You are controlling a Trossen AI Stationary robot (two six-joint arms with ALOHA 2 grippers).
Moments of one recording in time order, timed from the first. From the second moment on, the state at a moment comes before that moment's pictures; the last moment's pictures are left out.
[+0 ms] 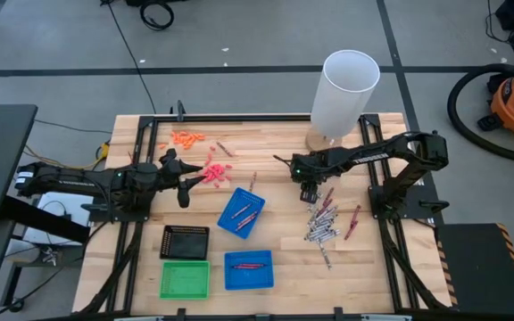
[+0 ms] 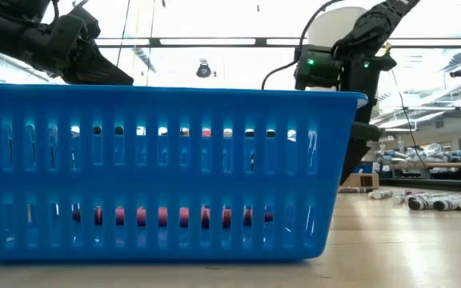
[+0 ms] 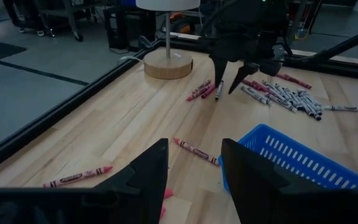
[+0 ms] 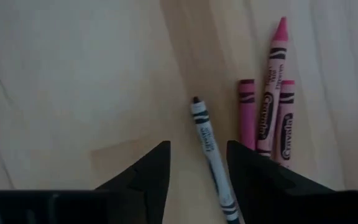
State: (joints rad) left arm -0.01 0.52 0.25 0.02 -0.36 -0.14; right arm -0.20 1.59 0.84 -0.56 0.11 0.06
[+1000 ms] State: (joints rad) left arm -0.01 0.52 0.25 0.01 -0.36 -0.13; right arm -0.20 1.58 0.74 -0.45 0.07 0.04
